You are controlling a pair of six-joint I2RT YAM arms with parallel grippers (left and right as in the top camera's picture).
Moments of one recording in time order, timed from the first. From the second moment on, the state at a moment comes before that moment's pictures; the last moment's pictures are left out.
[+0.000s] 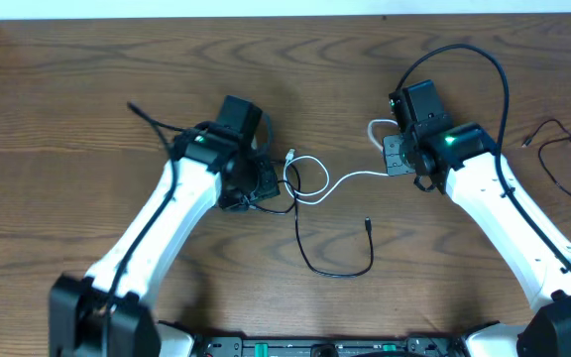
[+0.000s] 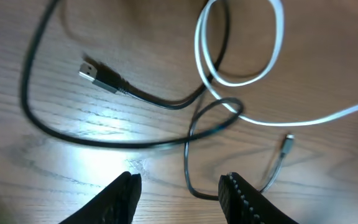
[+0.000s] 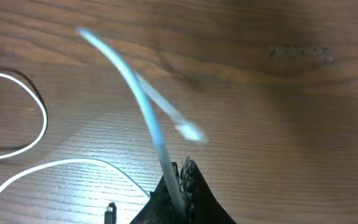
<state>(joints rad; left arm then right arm) -0.37 1.56 1.20 -1.02 0.24 -0.66 0.38 1.55 1.23 -0.82 0.20 0.23</state>
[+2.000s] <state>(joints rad) -0.37 1.72 1.20 -0.94 0.06 -0.66 0.08 1.55 1.12 -0.98 -0.23 0.13</state>
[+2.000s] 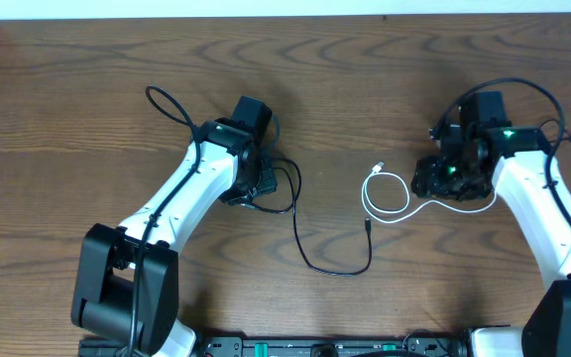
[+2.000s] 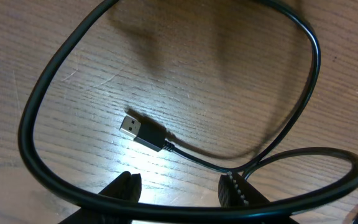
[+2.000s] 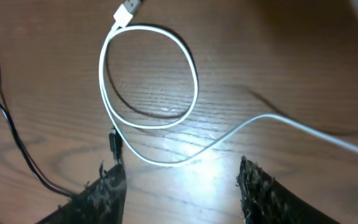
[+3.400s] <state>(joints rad) -0.37 1.72 1.19 -0.94 0.06 -0.66 0.03 1.49 1.33 -0.86 -0.13 0.12</state>
